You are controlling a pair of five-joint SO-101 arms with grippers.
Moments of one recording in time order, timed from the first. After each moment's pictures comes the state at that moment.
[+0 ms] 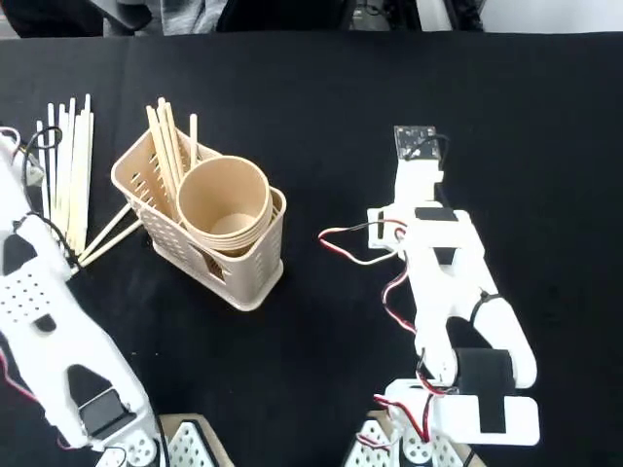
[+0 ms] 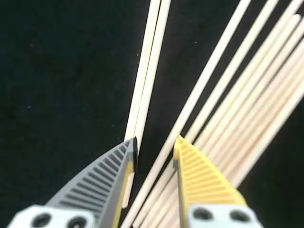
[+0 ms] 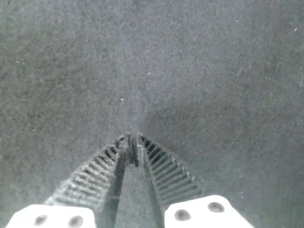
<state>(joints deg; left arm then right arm) -39.1 52.1 -53.4 76.7 8.4 0.8 -7.4 45.5 38.0 0.8</state>
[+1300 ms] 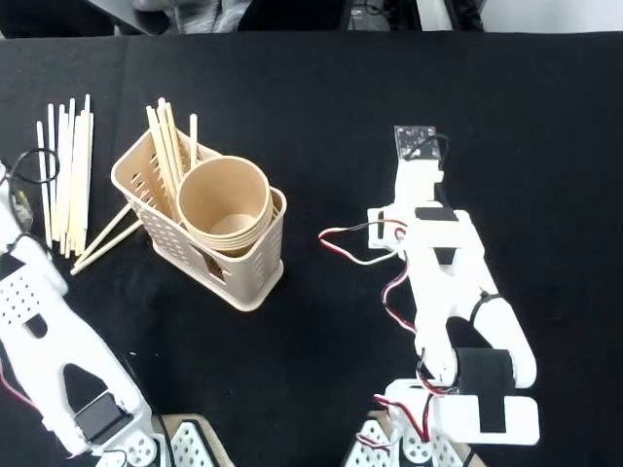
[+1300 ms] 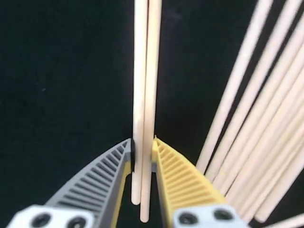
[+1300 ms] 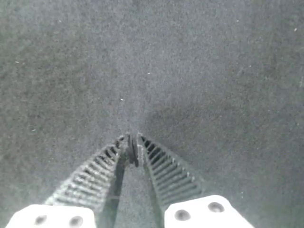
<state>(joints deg) -46.0 76.6 -80.6 99.1 -9.5 0.8 -7.4 45.5 38.0 0.8</state>
